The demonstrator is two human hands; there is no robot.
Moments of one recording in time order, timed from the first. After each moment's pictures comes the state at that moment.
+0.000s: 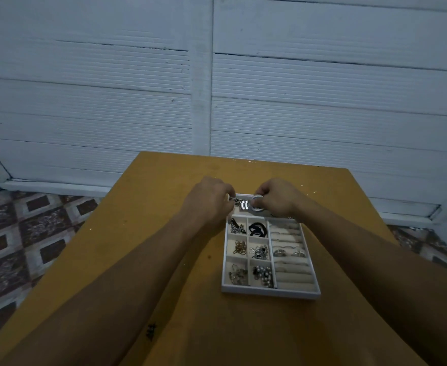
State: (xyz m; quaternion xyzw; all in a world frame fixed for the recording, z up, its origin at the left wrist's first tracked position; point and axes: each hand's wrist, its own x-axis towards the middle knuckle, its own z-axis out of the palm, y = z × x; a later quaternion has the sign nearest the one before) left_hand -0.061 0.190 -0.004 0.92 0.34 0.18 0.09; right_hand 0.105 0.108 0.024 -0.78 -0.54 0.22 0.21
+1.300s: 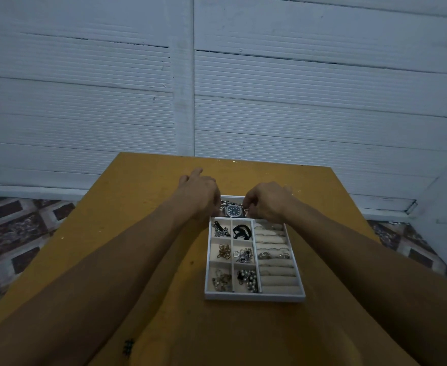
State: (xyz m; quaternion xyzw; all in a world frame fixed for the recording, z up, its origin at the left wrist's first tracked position) left_hand -0.038 0.199 0.017 0.94 0.34 -0.02 0.05; right_hand 0.117 0.101 0.019 -0.81 -0.58 0.08 0.06
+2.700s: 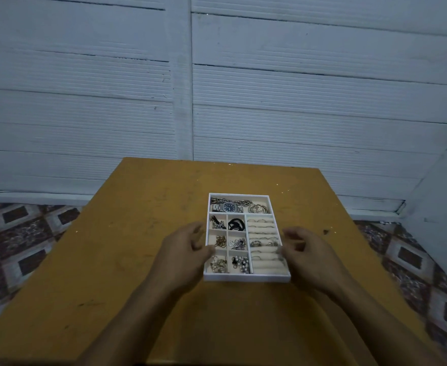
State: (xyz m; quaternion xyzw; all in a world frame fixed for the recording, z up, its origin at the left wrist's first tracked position) left_hand -0.126 0.074 -0.006 0.79 0.42 0.24 0.37; right_hand 0.087 -0.056 0.000 -0.81 -0.41 0.20 0.36
